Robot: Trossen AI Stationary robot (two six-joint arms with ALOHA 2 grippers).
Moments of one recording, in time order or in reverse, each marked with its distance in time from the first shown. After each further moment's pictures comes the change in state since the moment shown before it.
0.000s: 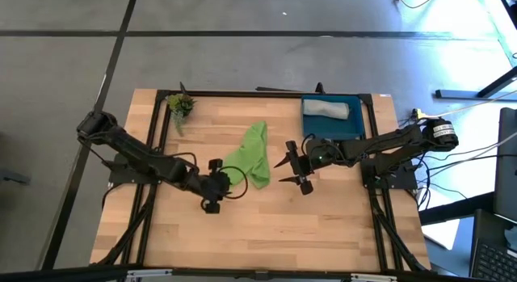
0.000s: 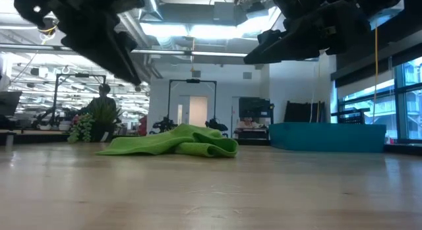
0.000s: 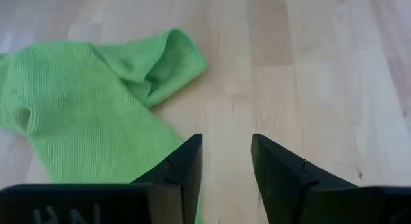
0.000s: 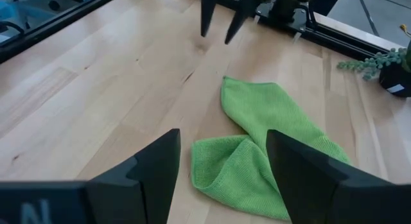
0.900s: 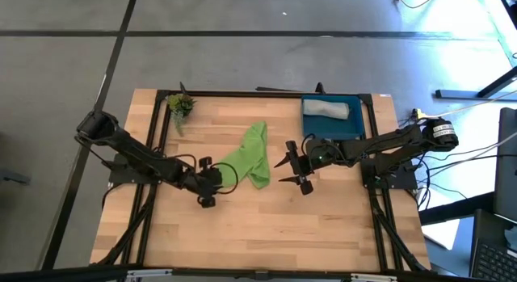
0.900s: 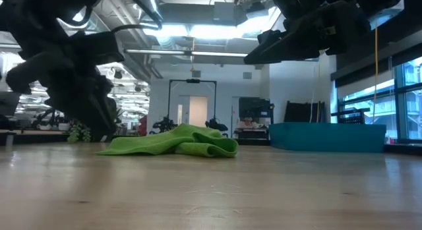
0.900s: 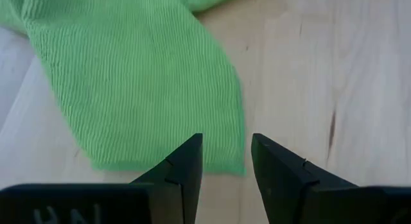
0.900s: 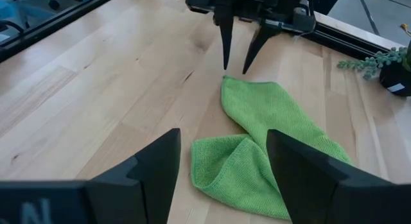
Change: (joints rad) left arm 0.024 0.000 -0.263 0.169 -0.048 -0.136; right arm 0.000 0.001 0.000 0.000 0.000 0.000
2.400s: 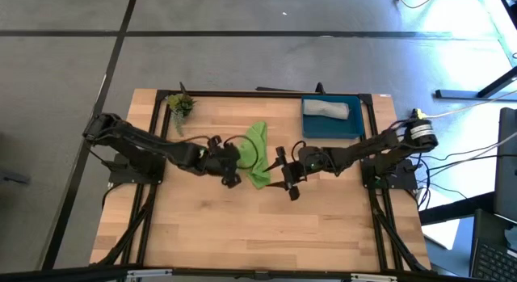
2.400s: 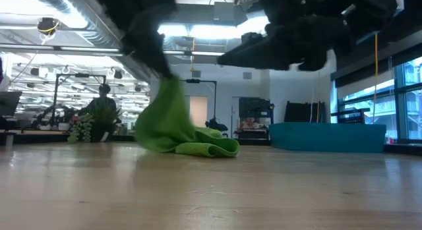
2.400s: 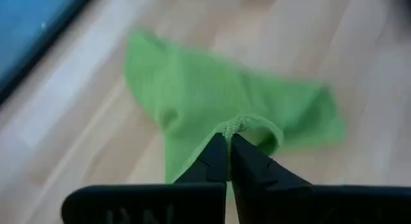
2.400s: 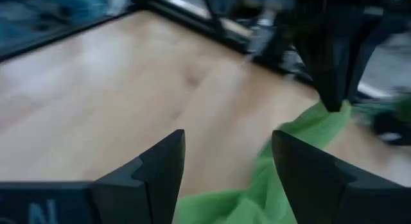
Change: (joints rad) left arm 0.190 0.084 0.468 -0.390 -0.159 -0.091; right arm 0.043 0.228 -0.001 0.389 0.039 -0.052
